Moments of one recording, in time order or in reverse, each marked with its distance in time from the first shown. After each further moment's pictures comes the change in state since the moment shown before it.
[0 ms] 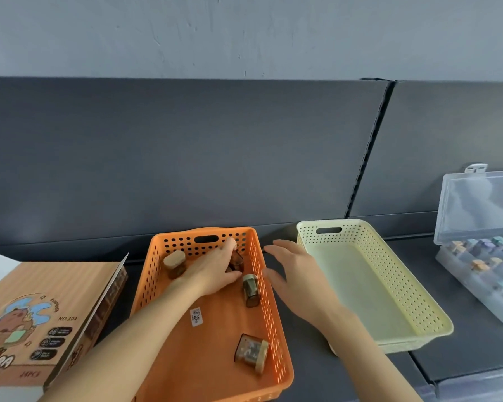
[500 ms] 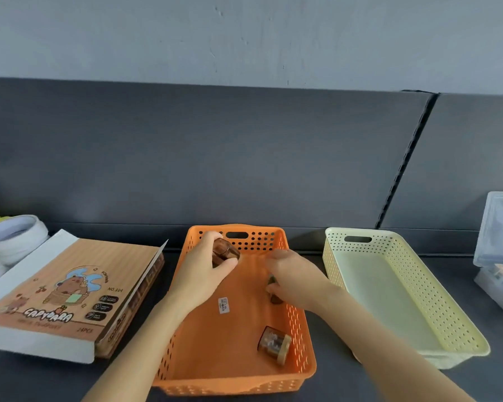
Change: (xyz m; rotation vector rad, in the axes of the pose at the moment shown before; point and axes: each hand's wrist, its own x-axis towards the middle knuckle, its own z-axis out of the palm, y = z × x) left_hand -0.088 -0.007 -0.036 -0.409 0.406 -0.207; right_hand 0.029 -0.012 0.036 -0.309 -0.291 -0.258
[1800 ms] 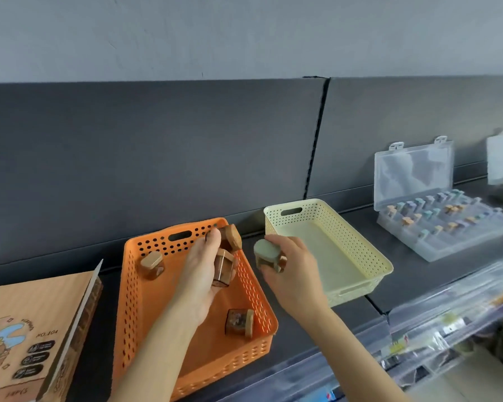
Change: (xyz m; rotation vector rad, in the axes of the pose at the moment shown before) left_hand -0.017 0.065 0.031 -1.048 -0.254 -0.382; right_hand -0.089 -0.034 -0.015 0.537 0.649 0.539
